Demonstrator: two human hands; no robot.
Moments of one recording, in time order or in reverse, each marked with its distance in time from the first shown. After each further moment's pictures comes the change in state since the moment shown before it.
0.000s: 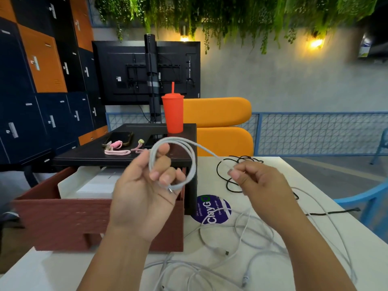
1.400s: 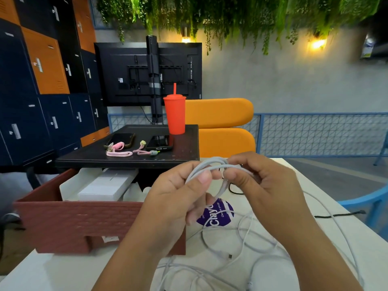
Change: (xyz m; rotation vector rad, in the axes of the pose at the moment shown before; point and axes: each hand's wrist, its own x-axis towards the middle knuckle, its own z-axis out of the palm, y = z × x) left_hand -0.013 -0.016 0.010 0.761 -0.233 0.069; right_hand -0.011 -0.031 -0.001 0.034 0.066 -0.252
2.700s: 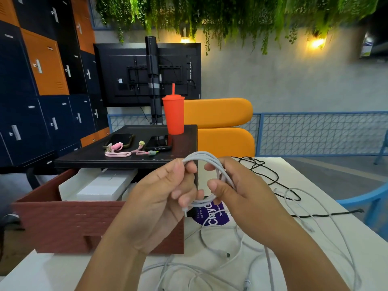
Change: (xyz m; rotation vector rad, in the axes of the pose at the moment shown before) left_hand 0.003 -0.001 -0.020 -0.406 -0.056 -0.157; right_hand -0.002 -0.005 0.010 0.078 -0.284 0.113
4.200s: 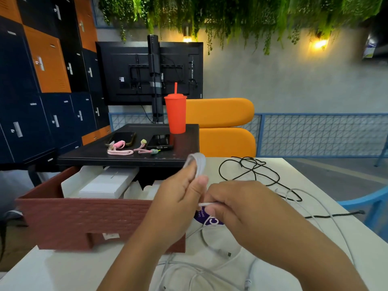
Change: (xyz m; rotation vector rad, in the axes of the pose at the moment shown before) left_hand 0.010 -0.025 -0.006 1.016 0.135 0.291; right_hand -0.011 -0.029 -0.010 -0.528 -0.274 -0.136
